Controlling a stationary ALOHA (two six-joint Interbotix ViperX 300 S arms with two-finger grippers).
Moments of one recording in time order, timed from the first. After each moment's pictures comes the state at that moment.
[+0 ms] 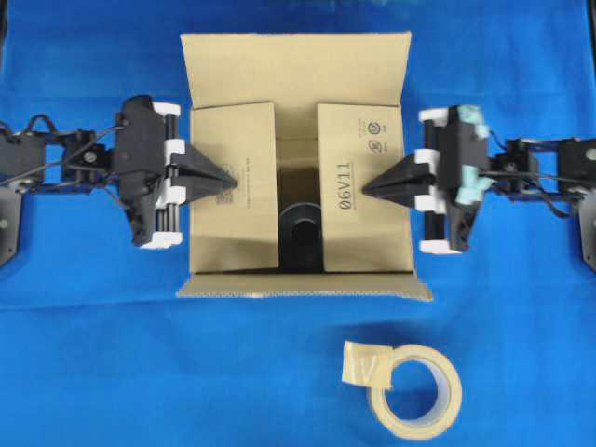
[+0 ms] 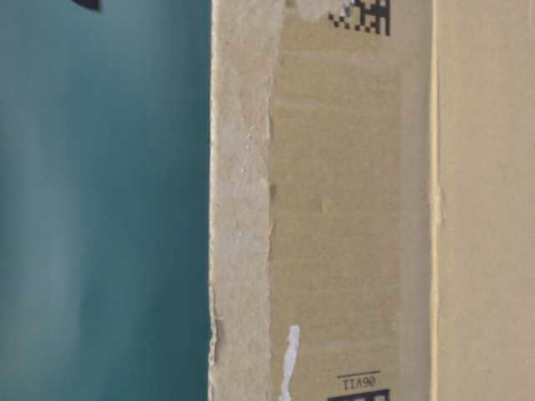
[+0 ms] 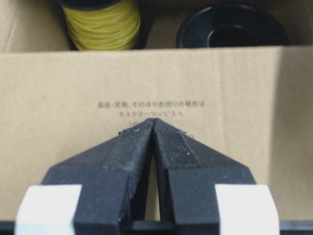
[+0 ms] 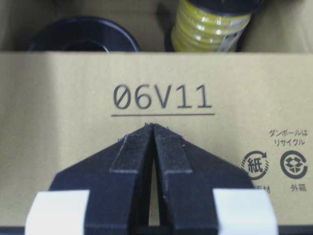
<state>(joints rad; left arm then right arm) 0.07 -0.22 0.97 -0.03 -0.27 0.08 -0.07 -0.21 0.94 0.02 -0.21 0.07</state>
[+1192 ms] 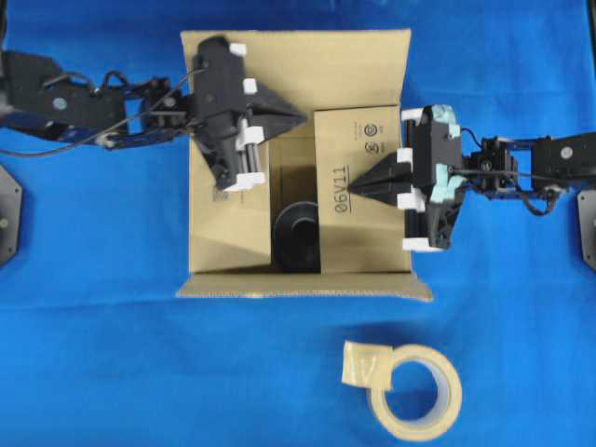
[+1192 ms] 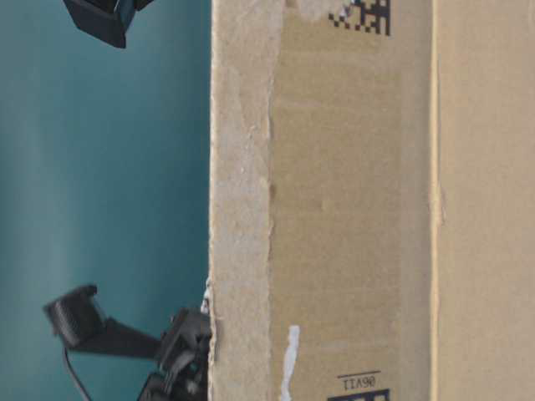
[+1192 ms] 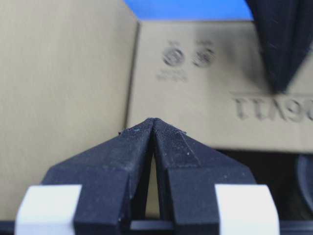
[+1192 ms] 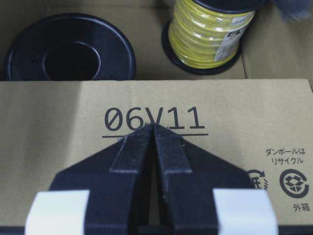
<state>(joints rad) 0.22 0.00 0.68 -0.03 -0.31 0.19 -0.07 -0.16 0.90 0.01 -0.21 0.07</state>
